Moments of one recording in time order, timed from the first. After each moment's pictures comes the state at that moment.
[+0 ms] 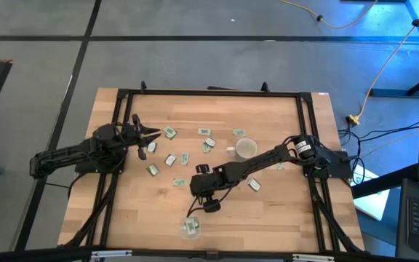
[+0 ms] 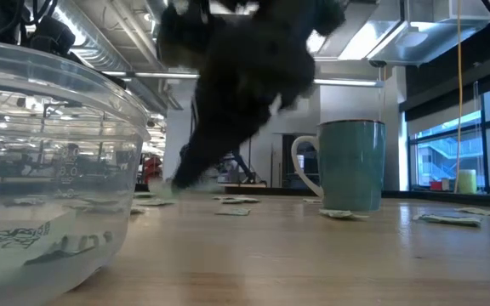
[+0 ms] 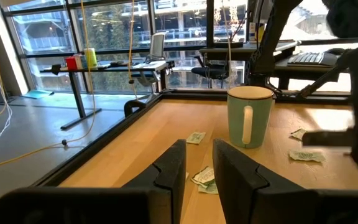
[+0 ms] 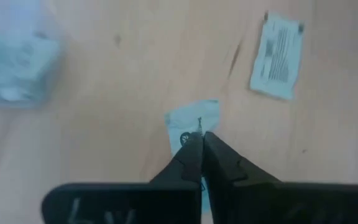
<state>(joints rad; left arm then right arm) 0.30 0.01 0.01 0.01 -0.01 0.04 0.28 2.20 1.64 -0.44 0.03 -0.01</state>
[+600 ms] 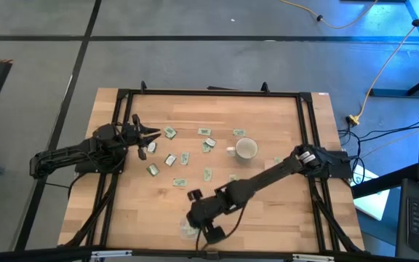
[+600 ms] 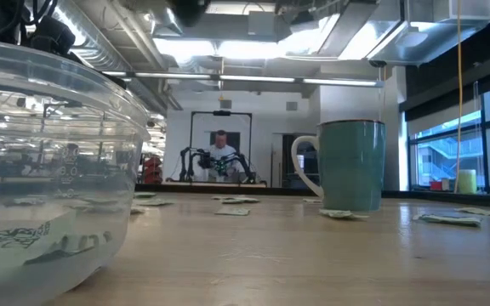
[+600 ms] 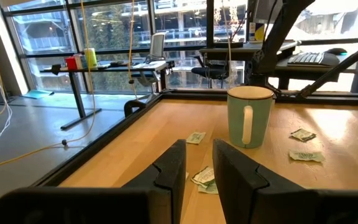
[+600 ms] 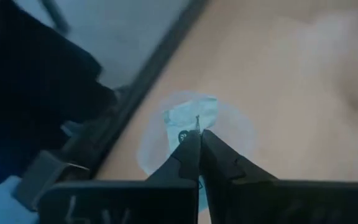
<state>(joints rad) 0.30 0.01 0.01 0.01 -0.01 0.04 0.45 2.22 1.89 -0.46 -0.09 -0.01</state>
